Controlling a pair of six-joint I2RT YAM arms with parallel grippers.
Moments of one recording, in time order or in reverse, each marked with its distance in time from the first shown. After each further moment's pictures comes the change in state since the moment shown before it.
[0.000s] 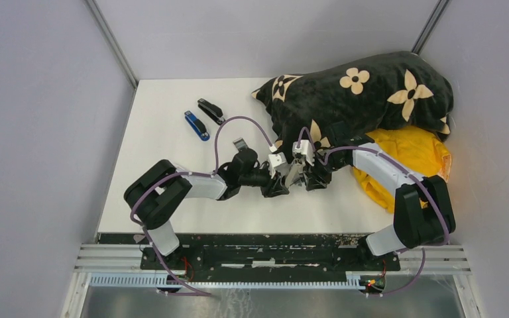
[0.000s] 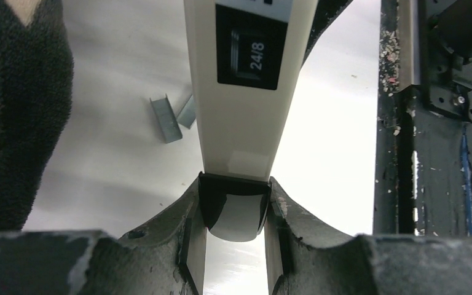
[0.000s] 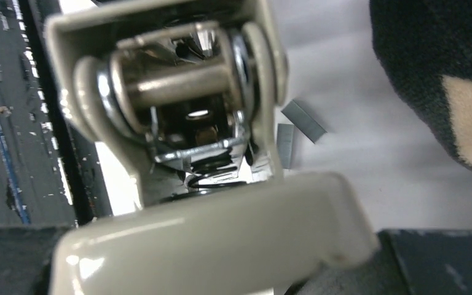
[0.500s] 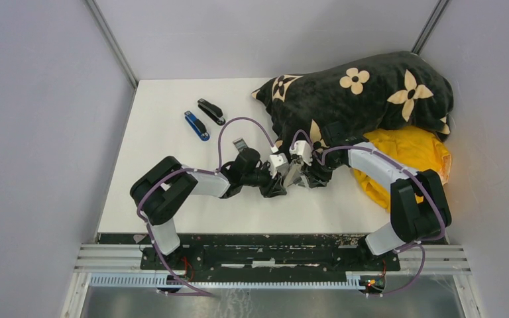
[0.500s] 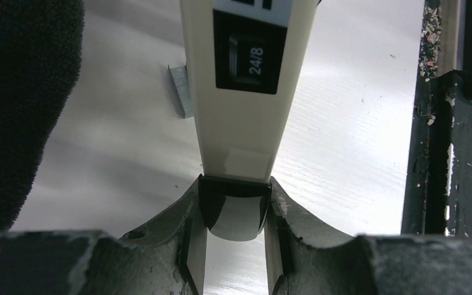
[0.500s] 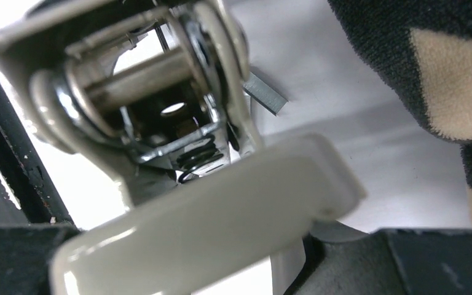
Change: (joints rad) left arm 0.022 0.070 0.038 -0.071 -0.038 0.023; right arm 0.030 0.048 0.000 0.072 0.211 0.064
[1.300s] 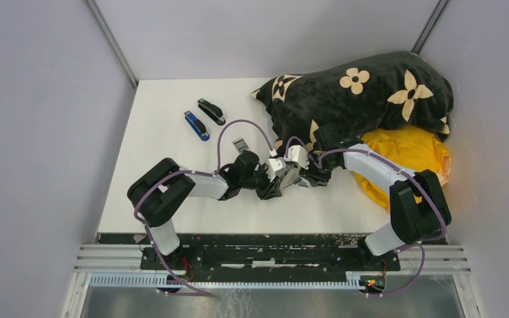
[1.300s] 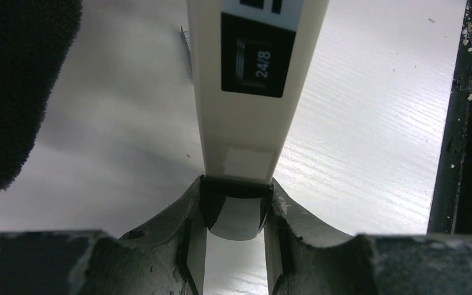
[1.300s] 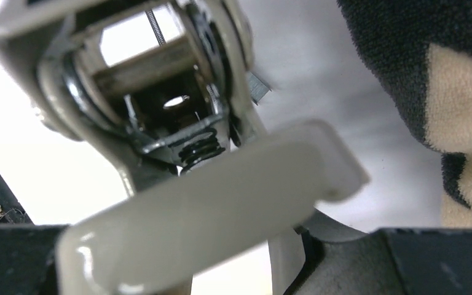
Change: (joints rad) left arm -0.003 -0.026 -0.031 -0.059 -0.077 0.070; right arm 0.066 -0.001 0.000 0.011 0.171 -0.073
